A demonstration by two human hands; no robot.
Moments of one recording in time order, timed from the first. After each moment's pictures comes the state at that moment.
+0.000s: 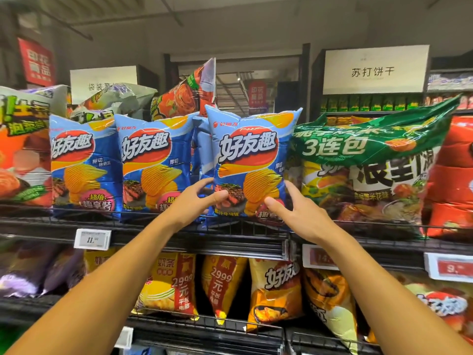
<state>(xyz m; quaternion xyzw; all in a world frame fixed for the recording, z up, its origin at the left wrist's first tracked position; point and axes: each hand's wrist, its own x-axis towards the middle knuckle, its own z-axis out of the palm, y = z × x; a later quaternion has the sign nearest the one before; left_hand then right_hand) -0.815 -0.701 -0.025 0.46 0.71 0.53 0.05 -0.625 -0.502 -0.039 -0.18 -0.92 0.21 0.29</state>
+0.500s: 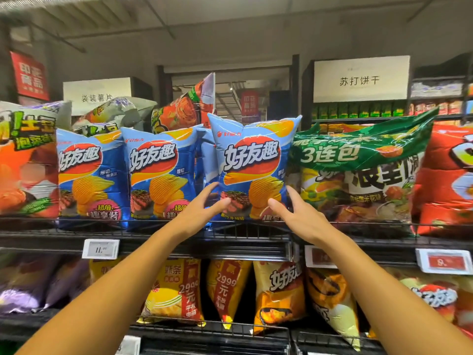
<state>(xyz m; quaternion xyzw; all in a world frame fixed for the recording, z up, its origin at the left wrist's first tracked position) -0.817 -0.707 -0.028 0.50 0.70 0.50 0.05 -0.624 -0.518 -0.036 -0.21 -0.90 0.25 0.30</state>
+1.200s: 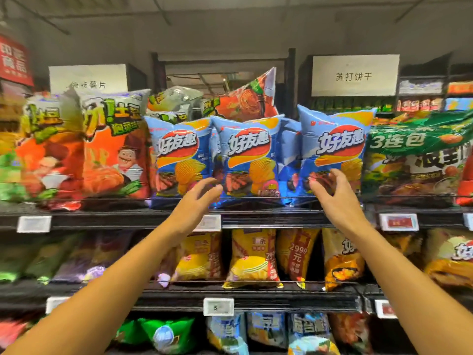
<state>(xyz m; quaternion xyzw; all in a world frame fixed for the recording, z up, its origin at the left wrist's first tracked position) -0.900 -0.944 -0.039 0.48 0.63 0.61 0.08 -0.687 -0.710 -0.047 -0.26 -0.76 0.29 0.51</state>
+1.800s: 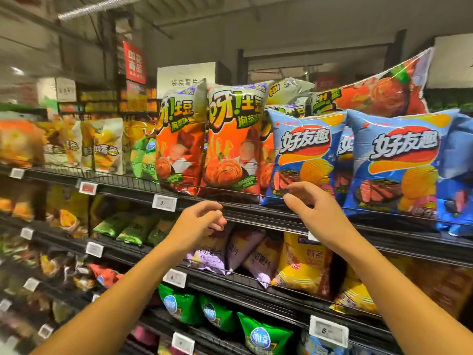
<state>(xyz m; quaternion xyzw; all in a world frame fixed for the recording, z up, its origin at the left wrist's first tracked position) -1.033 -1.136 -0.077 0.30 0.69 0.66 0.04 -0.907 -0.905 -0.046 -0.01 -0.86 0.36 0.37</state>
